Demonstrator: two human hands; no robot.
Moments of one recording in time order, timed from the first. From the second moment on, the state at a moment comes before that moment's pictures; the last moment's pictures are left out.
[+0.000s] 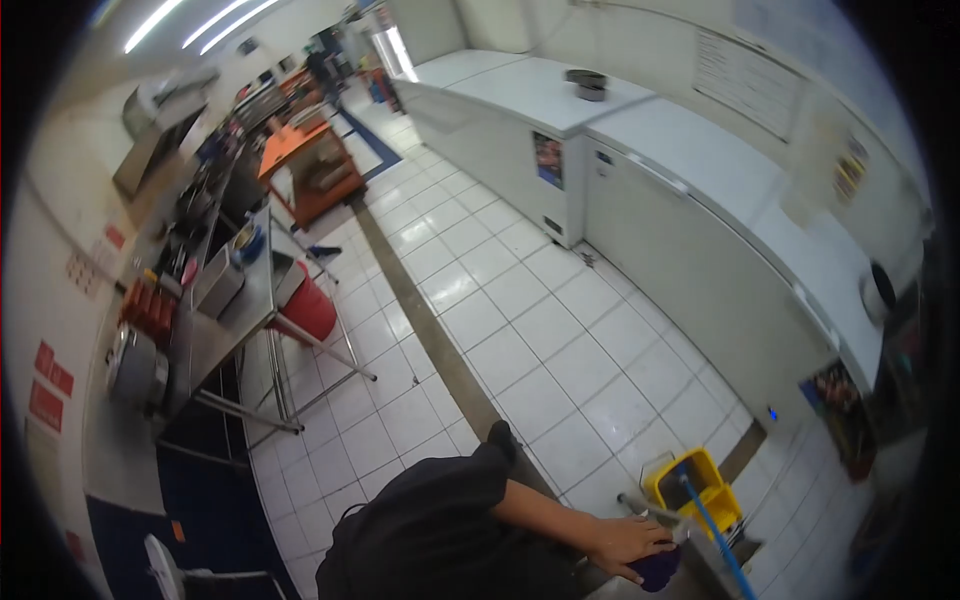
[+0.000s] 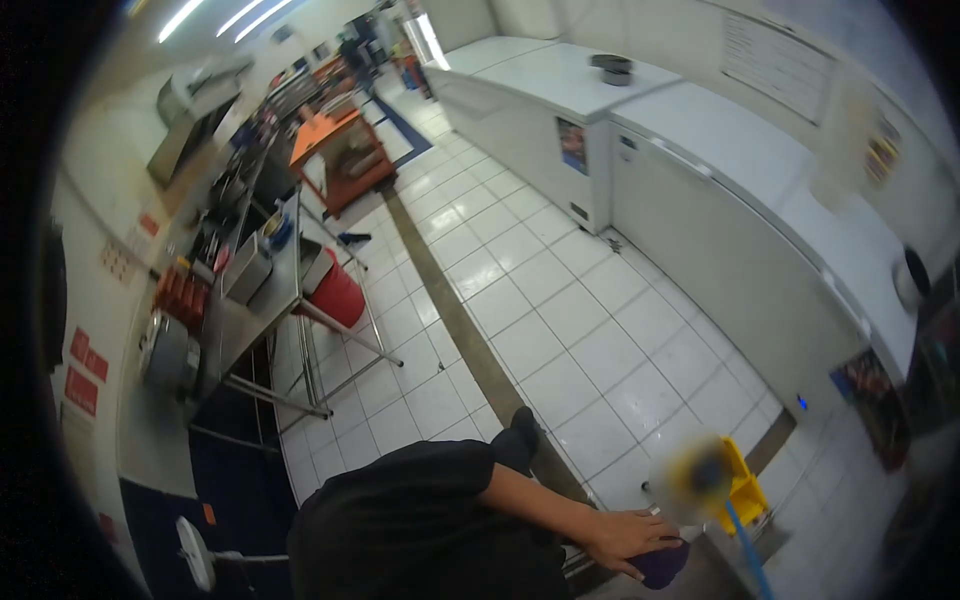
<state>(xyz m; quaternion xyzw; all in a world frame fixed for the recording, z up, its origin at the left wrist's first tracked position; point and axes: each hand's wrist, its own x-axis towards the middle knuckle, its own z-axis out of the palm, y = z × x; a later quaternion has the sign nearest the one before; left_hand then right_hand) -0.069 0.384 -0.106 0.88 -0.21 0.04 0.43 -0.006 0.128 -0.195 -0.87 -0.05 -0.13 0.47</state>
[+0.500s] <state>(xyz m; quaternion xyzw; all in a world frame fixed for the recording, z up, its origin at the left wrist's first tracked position) -0.200 0.902 -0.057 0.78 0.07 0.16 0.61 -0.109 0.717 -0.130 -0.74 -0.22 0.29 0.57</state>
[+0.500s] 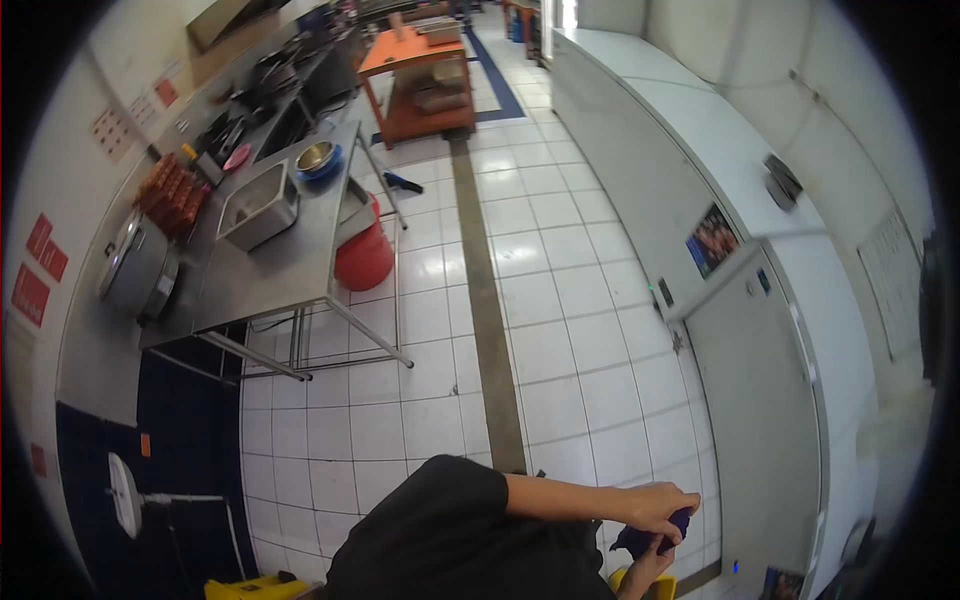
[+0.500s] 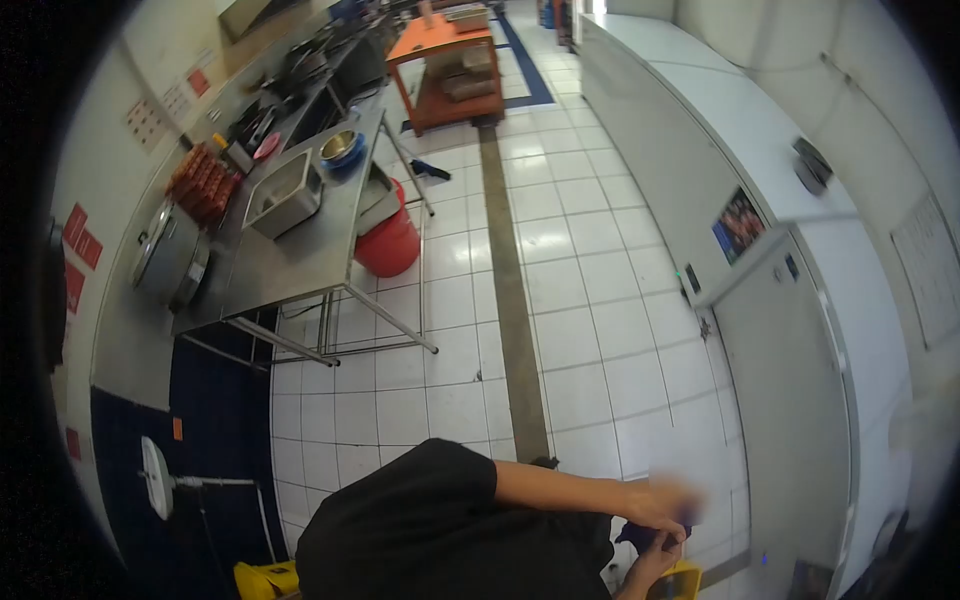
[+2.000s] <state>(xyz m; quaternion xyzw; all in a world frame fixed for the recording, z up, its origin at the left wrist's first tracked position) -0.819 1.810 -0.202 -0.18 0.01 0.81 0.56 -0.788 1.950 -0.211 -0.17 -0.06 0.95 -0.27</state>
